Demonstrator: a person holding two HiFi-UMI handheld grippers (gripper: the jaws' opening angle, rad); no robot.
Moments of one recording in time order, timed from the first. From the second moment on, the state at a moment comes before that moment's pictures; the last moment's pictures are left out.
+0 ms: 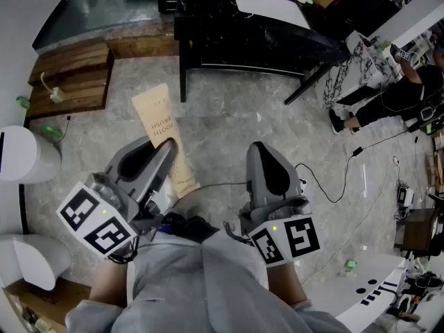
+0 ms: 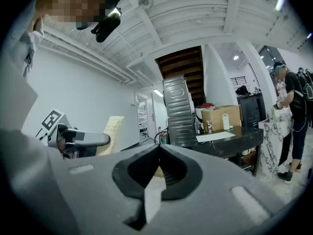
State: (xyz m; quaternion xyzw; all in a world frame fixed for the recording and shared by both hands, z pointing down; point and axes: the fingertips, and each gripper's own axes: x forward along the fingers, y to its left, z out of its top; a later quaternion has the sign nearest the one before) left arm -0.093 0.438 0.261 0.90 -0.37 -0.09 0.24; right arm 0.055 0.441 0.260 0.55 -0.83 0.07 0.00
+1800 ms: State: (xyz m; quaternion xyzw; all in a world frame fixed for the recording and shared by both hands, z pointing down) left arm -0.044 0.428 0.253 0.88 -0.43 -0.11 0.19; right arm 0.117 0.425 0.265 0.52 -0.85 0.06 -0.02
